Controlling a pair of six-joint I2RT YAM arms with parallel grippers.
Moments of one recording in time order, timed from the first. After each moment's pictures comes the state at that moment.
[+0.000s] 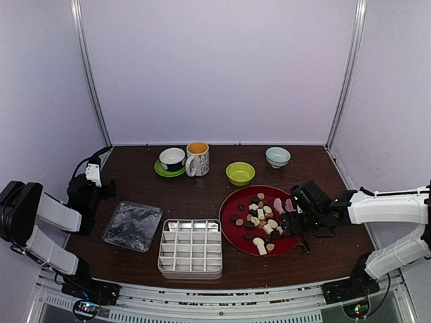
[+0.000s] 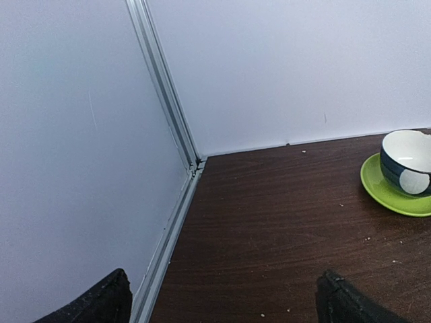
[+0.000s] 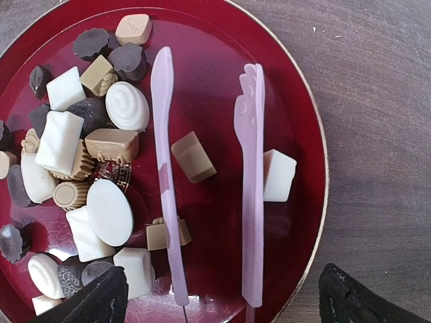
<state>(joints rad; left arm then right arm) -0.03 1.43 0.26 1.07 -0.21 0.20 0.75 1.27 0.62 -0.41 0.31 0.53</state>
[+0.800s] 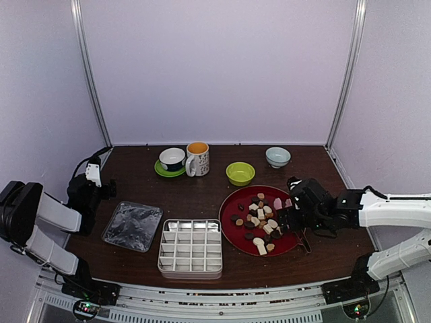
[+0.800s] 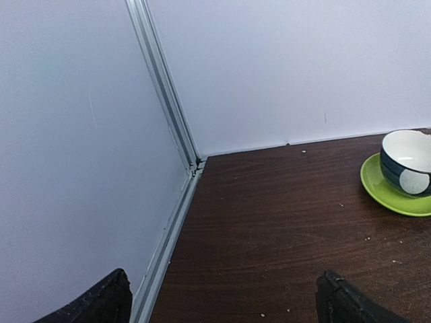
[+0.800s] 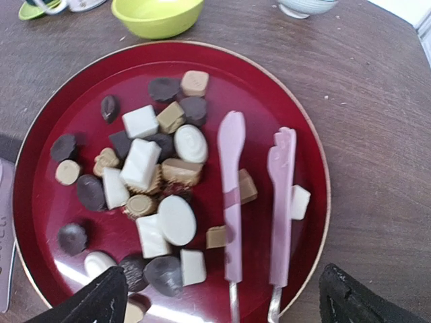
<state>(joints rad) -0.03 1.43 0.26 1.07 -0.21 0.20 0.88 1.17 0.68 -0.46 0.45 0.52</state>
